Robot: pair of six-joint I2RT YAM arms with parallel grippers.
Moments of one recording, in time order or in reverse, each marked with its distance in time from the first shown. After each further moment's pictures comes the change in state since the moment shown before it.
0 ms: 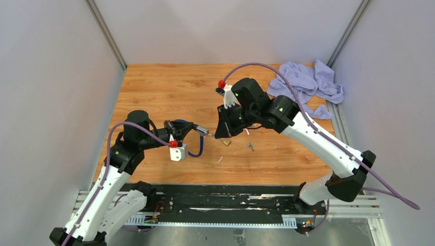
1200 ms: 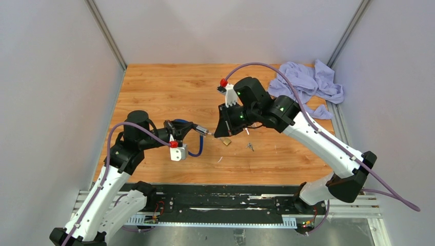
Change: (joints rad) left arm 0.000 -0.002 -0.001 -0.002 -0.008 0.007; right arm -0.024 -0.016 -0.032 0.043 -0.050 0.019
